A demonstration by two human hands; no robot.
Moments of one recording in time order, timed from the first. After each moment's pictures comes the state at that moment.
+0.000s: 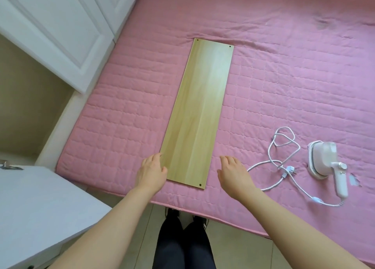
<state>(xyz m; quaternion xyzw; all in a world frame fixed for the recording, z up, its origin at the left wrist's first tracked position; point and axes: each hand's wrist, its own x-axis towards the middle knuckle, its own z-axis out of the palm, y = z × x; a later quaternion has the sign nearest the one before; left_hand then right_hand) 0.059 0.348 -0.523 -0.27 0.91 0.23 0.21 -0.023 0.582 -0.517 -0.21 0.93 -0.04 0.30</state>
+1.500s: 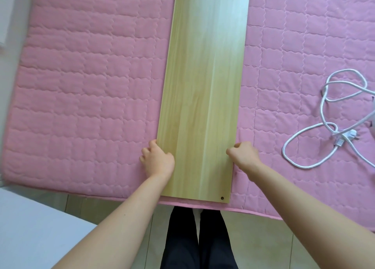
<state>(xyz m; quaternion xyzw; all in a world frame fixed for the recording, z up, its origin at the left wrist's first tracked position) 0.045 0.337 -0.721 -0.47 0.80 0.28 0.24 -0.027 0.541 -0.701 0.22 0.84 -0.28 0.41</state>
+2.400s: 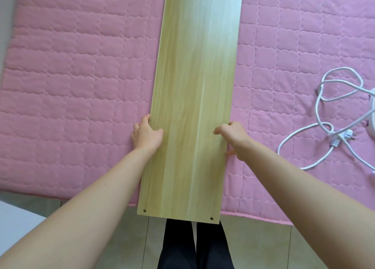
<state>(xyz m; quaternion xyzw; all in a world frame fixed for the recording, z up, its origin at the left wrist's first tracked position) -0.017 0.306 -0.746 -0.43 0.81 0.33 0.21 -0.079 0.523 -0.706 0.31 0.74 -0.41 0.44</state>
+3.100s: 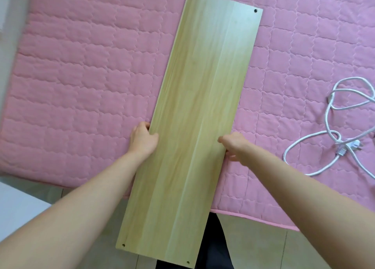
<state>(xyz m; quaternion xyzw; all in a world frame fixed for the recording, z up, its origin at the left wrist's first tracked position) 0.011 0.272 -0.746 -0.40 0.83 0.33 0.22 -0.068 0.510 -0.707 0.28 0.76 -0.32 0.50</state>
